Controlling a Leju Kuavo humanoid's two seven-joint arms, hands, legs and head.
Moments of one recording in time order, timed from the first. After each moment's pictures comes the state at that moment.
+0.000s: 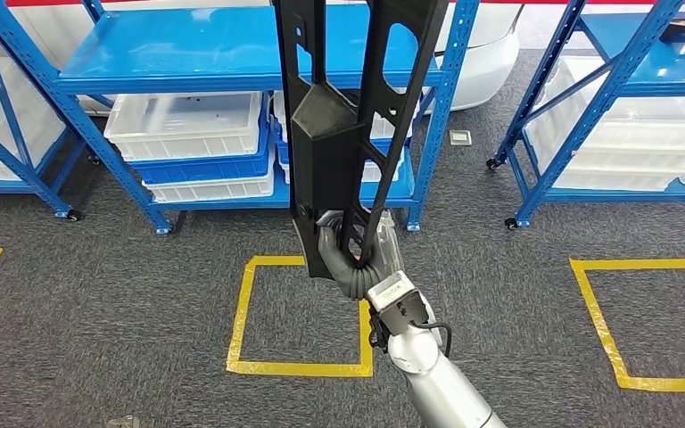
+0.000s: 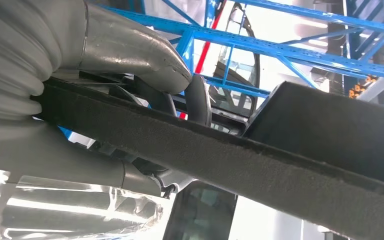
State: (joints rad) left arm -0.11 -0.07 0.50 -0.22 -0.28 0.19 -0.57; right arm -0.29 0.10 0.58 -1.45 0.13 -0.24 -0.53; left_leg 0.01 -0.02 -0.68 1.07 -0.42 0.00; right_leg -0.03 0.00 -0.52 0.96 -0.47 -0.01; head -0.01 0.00
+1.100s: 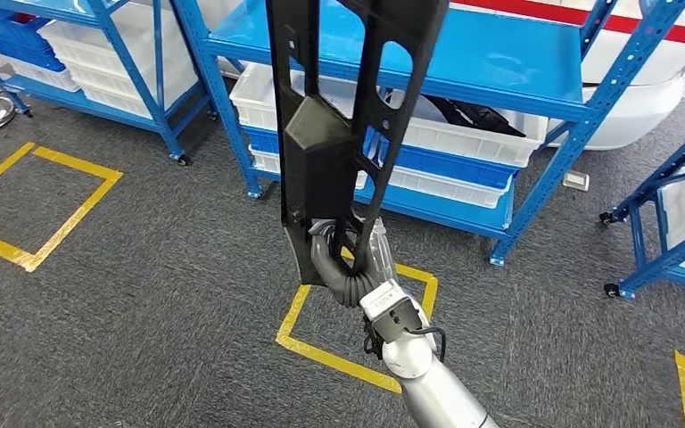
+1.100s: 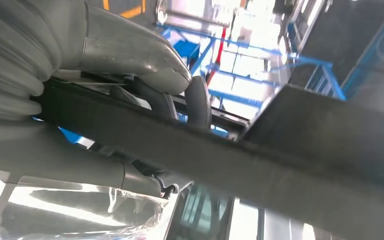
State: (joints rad) left arm -0.10 -0.07 0.52 -0.22 -0.28 0.24 -0.63; right arm -0.28 0.11 0.60 -1.43 0.13 -0.22 -0.55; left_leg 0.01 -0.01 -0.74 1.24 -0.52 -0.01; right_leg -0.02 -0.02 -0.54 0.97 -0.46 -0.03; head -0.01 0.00
